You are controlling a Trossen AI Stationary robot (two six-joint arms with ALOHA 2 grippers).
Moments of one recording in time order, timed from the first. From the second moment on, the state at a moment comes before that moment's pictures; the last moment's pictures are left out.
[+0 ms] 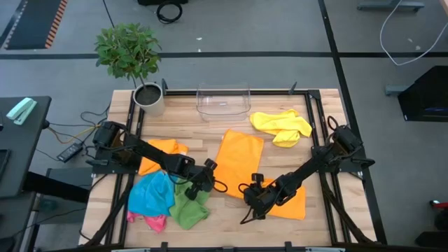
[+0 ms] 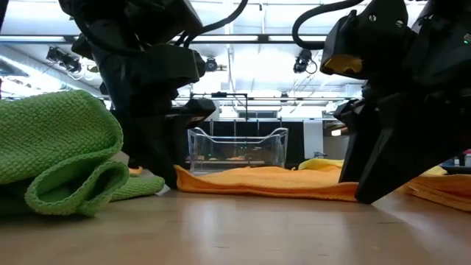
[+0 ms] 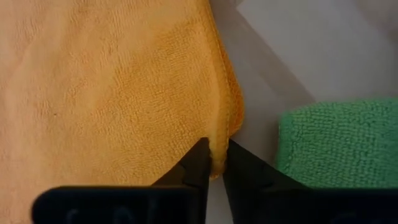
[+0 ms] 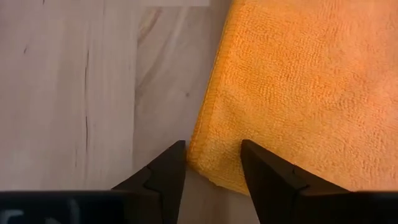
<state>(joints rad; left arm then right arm) -0.28 1.80 0.89 -0.09 -0.05 0.39 0.57 1.89 0.96 -0.16 0.32 0.52</state>
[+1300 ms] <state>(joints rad) -0.12 1.57 0.89 -0.15 0.05 -0.61 0.38 1.46 0.71 -0.23 0.37 1.20</state>
